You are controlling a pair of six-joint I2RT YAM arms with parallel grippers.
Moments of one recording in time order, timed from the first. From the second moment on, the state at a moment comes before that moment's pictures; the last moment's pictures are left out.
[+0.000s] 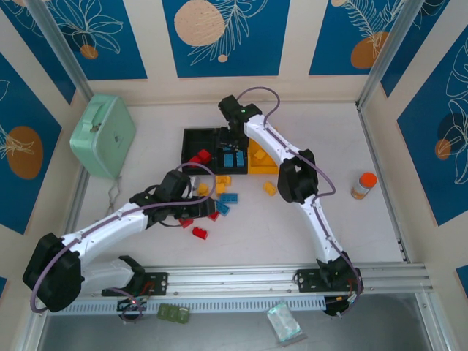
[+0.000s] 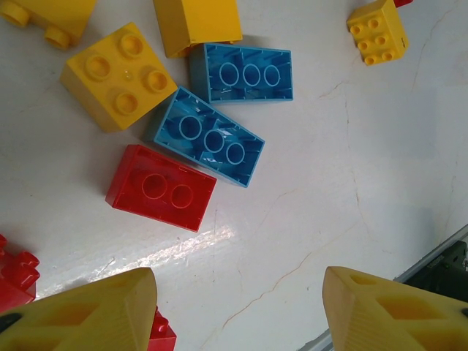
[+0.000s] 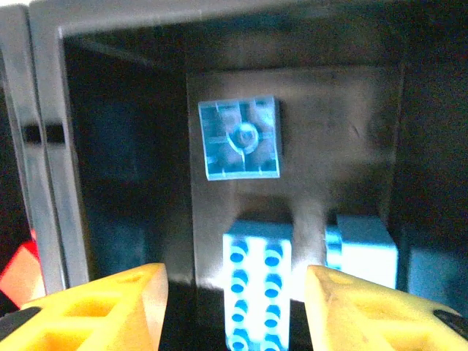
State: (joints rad) left arm -0.65 1.17 0.68 -0.42 0.31 -0.74; right arm 0.57 2.47 2.40 -1.14 -0.05 0.61
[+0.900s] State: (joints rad) left arm -0.67 1.26 0.68 -0.35 0.33 -0.76; right arm 0.49 1.64 1.33 -0.88 0.01 0.51
